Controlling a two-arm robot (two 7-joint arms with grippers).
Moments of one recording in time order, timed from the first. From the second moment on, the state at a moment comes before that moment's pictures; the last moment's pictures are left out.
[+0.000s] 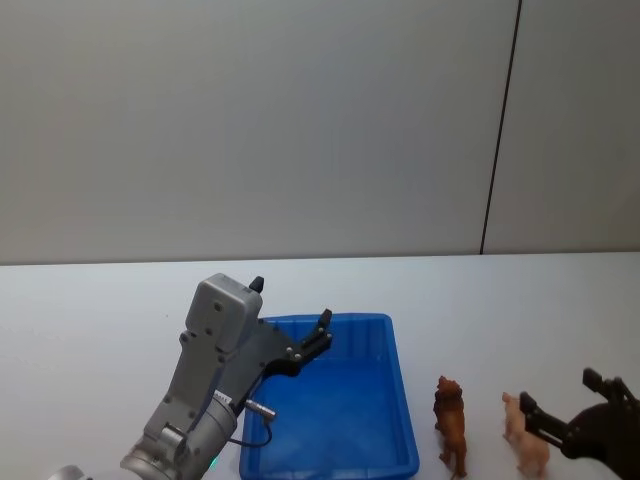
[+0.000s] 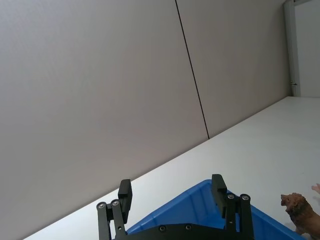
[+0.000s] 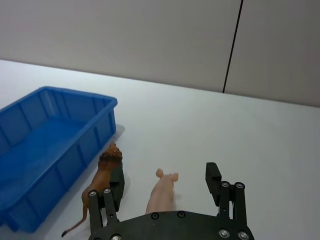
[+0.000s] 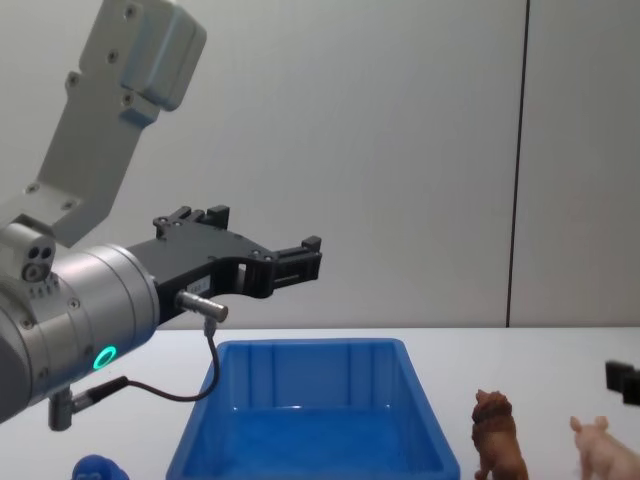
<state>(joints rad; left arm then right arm) -0.24 0.38 0.45 -1.63 -0.20 0.01 -0.01 -0.06 0.43 -0.17 -1.73 0.37 0.17 0.17</state>
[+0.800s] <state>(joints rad) -0.24 0.38 0.45 -1.63 -0.20 0.01 -0.01 -0.02 0.40 -0.20 -1.61 0.34 0.25 0.25</state>
